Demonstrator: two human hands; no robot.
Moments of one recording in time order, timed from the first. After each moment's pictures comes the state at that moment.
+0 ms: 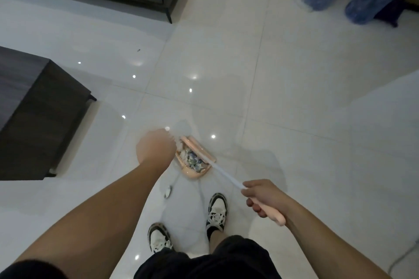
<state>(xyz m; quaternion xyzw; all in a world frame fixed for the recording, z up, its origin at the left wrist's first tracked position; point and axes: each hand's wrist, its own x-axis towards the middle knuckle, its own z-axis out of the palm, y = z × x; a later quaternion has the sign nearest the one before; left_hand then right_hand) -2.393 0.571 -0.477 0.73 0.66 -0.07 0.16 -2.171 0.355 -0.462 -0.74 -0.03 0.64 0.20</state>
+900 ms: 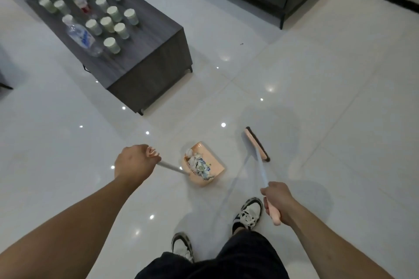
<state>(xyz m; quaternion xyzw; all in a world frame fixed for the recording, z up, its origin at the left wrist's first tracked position) -2.673 0.406 -0.440 0.52 0.84 0.00 0.16 -2.292 0.364 -0.517 -0.76 -0.18 0.62 0.11</state>
